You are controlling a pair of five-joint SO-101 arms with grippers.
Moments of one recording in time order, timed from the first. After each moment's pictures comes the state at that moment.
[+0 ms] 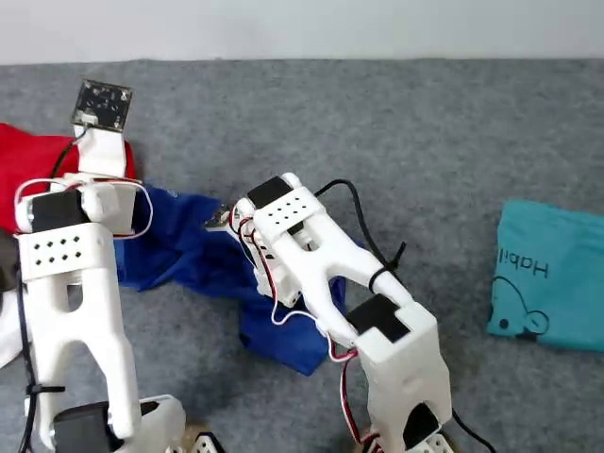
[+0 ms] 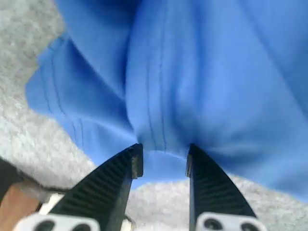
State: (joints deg) left arm -15.7 -18.4 18.9 71.9 -11.5; right arm -38.2 28.2 -11.7 97.5 21.6
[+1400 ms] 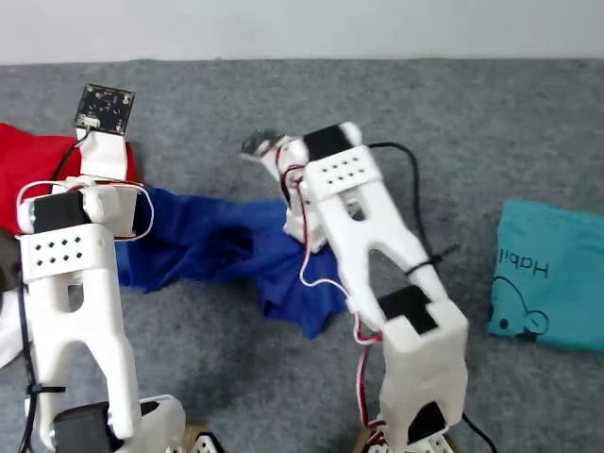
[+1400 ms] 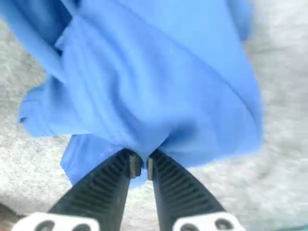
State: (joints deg) left arm -15.7 -18.4 19.1 71.9 -11.5; right arm -26.2 22.9 -25.8 100.5 27.0
